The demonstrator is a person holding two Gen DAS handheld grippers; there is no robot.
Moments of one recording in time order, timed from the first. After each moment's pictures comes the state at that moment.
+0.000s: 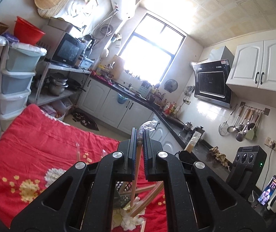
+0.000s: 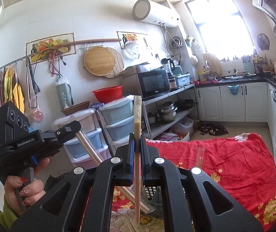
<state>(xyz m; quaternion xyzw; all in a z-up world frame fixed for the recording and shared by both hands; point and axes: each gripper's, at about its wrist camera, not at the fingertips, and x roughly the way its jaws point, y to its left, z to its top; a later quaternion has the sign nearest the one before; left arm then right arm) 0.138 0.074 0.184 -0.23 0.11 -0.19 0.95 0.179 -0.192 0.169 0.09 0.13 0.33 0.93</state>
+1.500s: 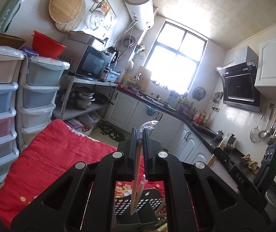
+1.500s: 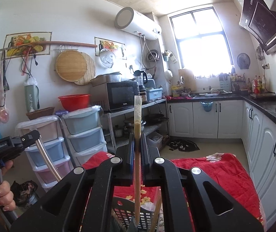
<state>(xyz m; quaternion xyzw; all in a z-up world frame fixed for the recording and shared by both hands) 0.187 0.088 0.171 -0.20 0.10 -0.08 0.97 0.256 -0.194 0.151 0.06 0.09 0.21 0.97</state>
